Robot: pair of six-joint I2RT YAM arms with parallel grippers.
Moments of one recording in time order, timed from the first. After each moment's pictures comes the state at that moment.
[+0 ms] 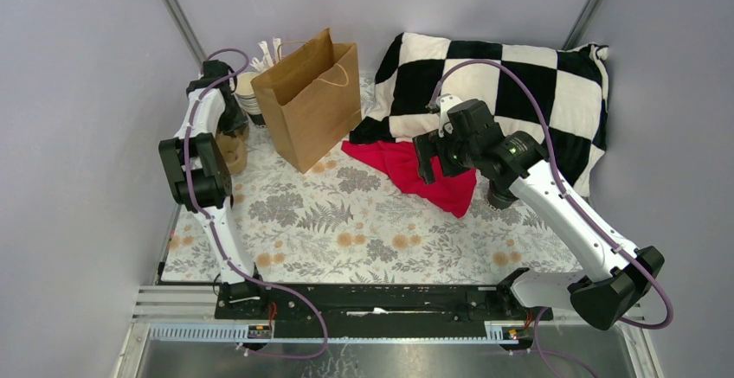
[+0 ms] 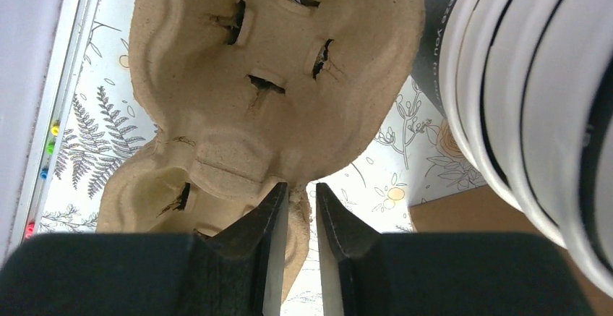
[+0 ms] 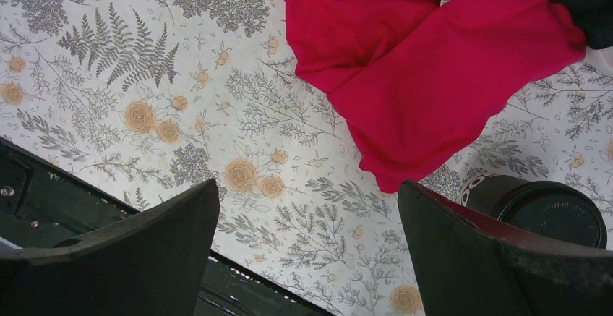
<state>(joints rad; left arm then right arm) 0.20 2.10 1.83 -0.85 -0.13 -0.29 0.61 1.26 1.35 -0.92 0.03 0.16</state>
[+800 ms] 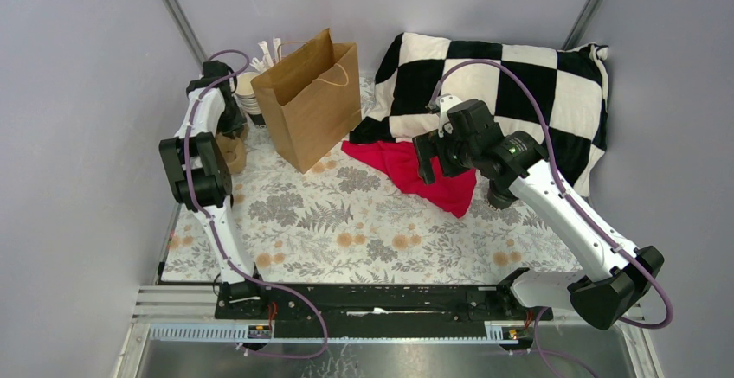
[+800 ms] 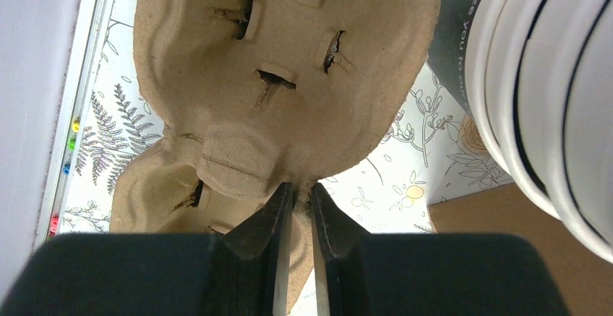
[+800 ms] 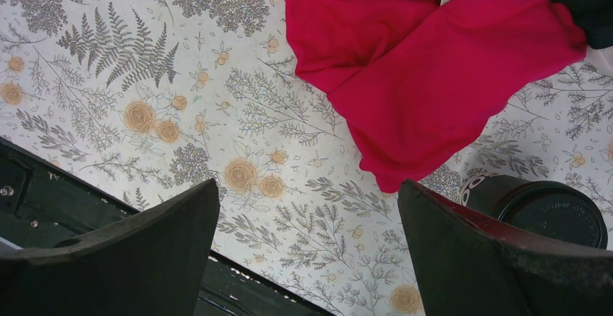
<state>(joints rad) 0.21 2.11 1.84 -0.87 -0.15 -0.26 0.61 1.26 1.35 -0.93 0.03 0.16</state>
